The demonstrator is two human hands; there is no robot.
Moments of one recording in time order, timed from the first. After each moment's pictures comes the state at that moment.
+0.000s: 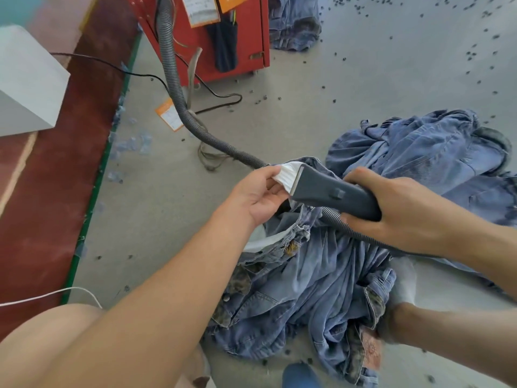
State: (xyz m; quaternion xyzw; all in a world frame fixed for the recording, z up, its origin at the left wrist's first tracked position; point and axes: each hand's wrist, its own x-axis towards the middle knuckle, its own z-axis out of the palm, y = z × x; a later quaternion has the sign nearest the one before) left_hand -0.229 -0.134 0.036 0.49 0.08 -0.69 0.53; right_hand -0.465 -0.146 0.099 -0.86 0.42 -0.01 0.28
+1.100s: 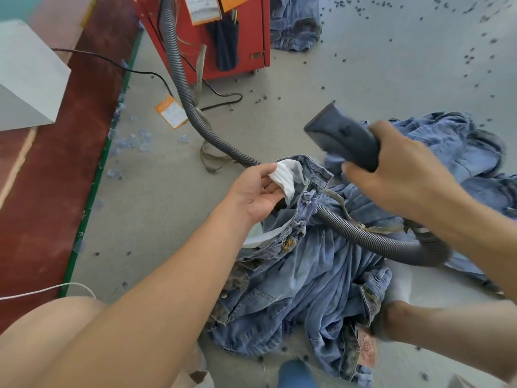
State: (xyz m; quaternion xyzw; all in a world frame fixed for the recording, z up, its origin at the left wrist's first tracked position) left_hand -0.224 -0.133 0.025 0.47 0.08 -0.69 0.54; right_hand -0.443 -0.164 0.112 -0.79 0.56 -0.12 0.22
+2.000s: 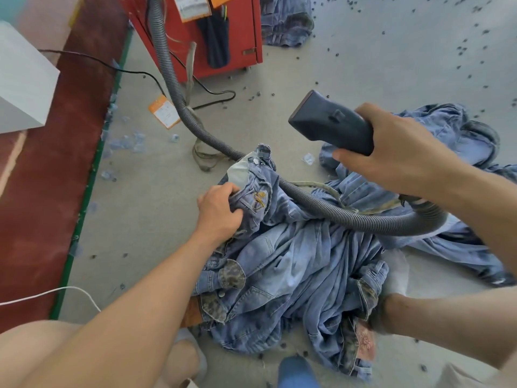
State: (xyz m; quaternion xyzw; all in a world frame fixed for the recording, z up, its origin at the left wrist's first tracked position) left_hand -0.165 -0.078 -0.050 0.77 -0.56 -0.22 0.22; right_hand -0.449 -0.188 0.118 -0.83 0.50 -0.10 0.22
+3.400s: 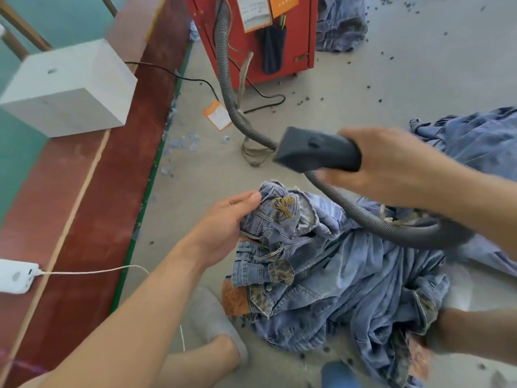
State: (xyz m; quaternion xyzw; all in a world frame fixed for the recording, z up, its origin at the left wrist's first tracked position) left_hand -0.119 -0.002 0.051 0.57 -0.25 -0.64 0.45; right_hand -0.356 -0.139 0.138 -0.89 0.37 -0.08 0.27
